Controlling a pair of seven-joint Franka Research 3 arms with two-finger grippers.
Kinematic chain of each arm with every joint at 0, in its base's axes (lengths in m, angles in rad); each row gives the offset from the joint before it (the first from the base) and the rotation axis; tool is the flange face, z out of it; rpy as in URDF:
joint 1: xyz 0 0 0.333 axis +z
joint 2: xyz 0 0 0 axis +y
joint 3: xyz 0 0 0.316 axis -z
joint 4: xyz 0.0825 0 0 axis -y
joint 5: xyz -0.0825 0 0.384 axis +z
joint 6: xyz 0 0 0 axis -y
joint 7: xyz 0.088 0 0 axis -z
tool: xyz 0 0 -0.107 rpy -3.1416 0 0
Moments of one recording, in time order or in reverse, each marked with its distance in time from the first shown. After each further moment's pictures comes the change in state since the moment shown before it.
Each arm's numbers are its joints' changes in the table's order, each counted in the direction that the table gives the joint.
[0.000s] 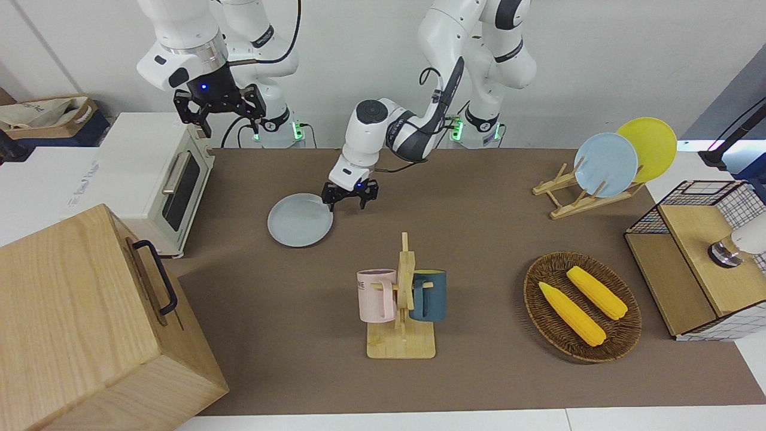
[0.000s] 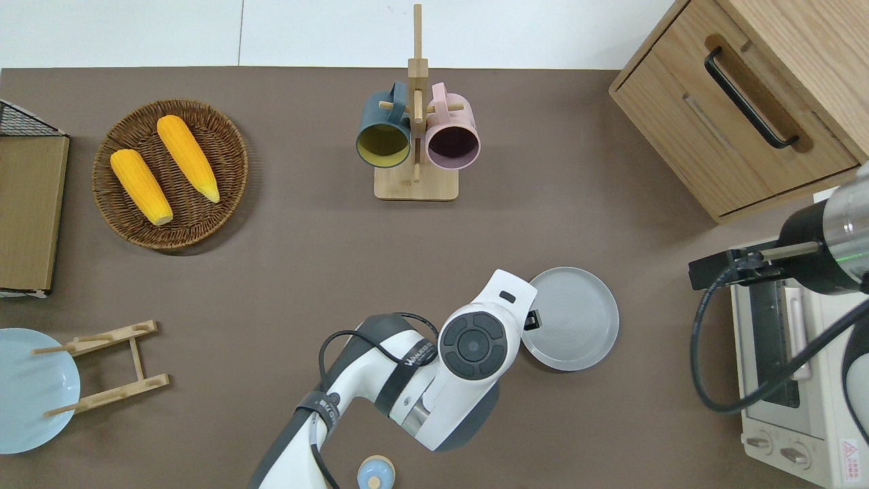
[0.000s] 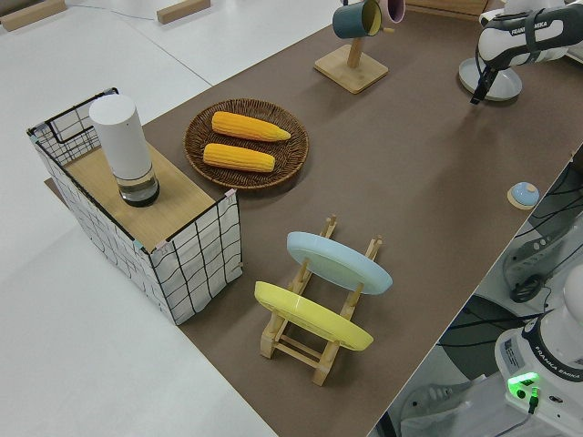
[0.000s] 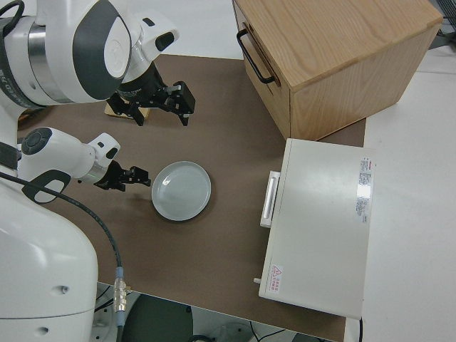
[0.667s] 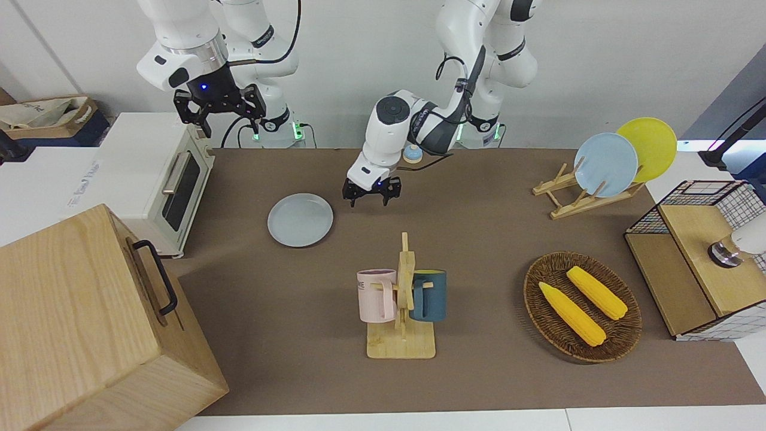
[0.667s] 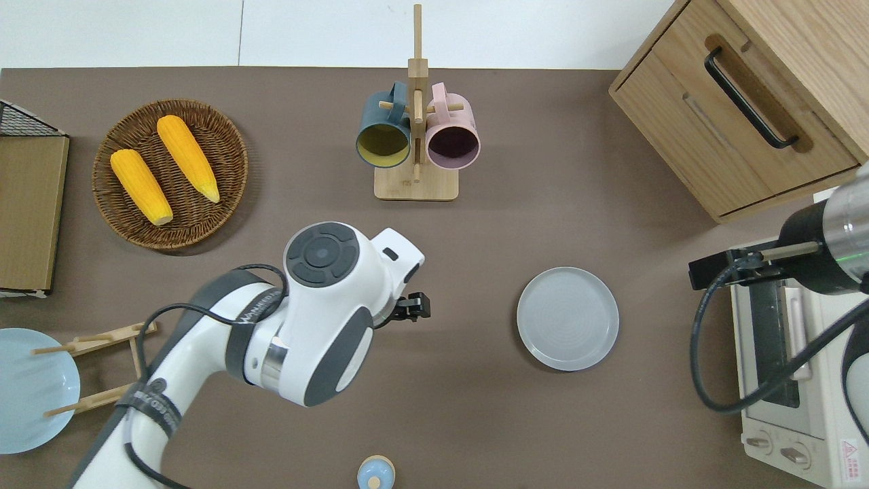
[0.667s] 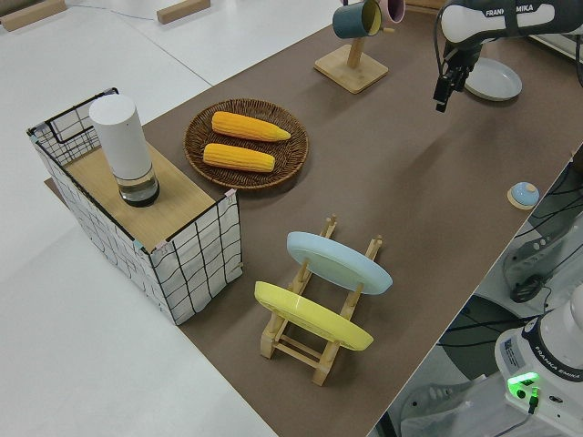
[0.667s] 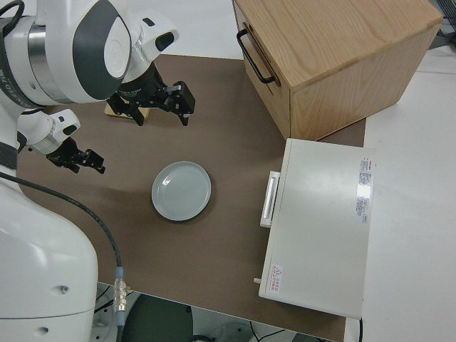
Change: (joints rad) left arm 0.286 -0.185 -0.007 -0.050 0.000 -0.414 0.434; right arm 0.000 0.000 0.000 0.000 0.000 0.000 0.000
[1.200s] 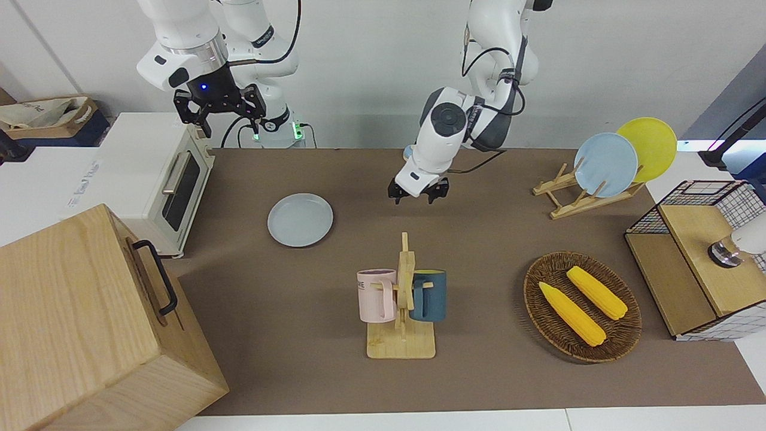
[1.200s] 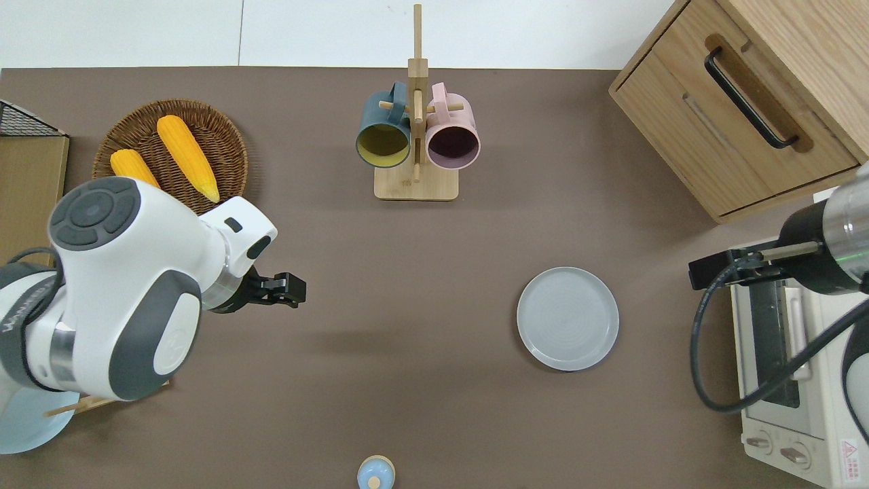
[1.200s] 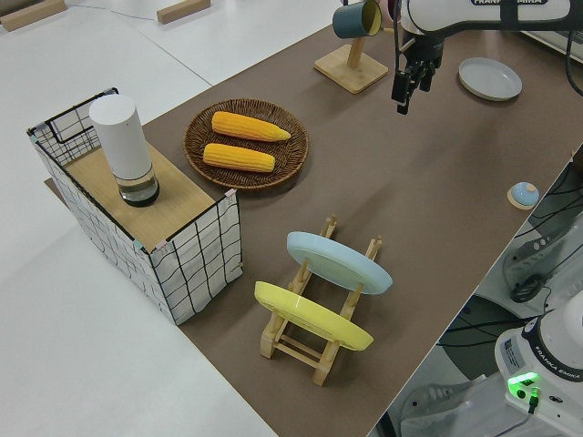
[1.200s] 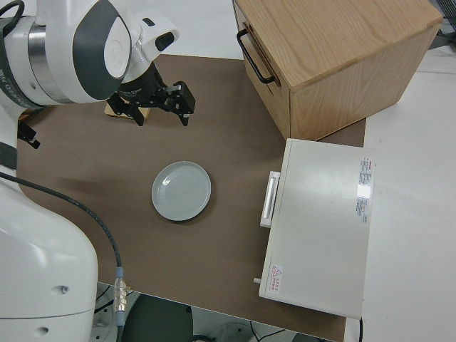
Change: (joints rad) left arm 0.272 -0.161 -0.006 -0.001 0.085 -0.199 0.228; right arm 0.000 0.000 0.000 0.000 0.000 0.000 0.000
